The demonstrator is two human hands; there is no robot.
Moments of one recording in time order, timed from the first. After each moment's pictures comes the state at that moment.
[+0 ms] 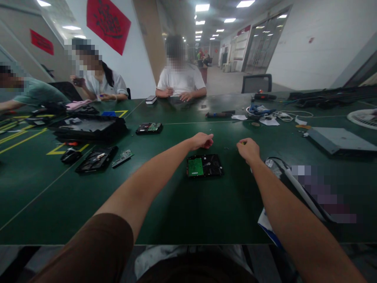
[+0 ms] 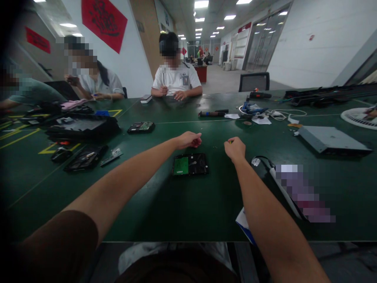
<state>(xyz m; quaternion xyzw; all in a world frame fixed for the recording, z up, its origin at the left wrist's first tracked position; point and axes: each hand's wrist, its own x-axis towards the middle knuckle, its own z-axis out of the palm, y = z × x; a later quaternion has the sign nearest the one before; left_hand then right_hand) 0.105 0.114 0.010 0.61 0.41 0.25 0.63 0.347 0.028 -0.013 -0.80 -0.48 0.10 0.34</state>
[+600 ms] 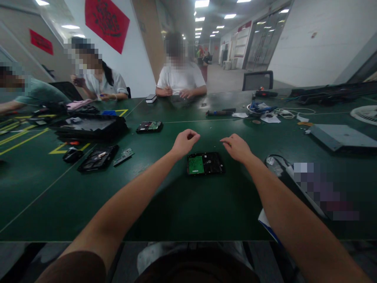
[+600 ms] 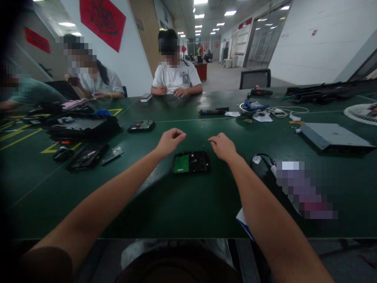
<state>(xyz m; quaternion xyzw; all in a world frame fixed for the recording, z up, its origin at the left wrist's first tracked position) 0.035 0.057 0.021 0.71 0.43 0.45 0.31 0.313 0.024 0.001 -0.61 -0.76 0.01 0.21</state>
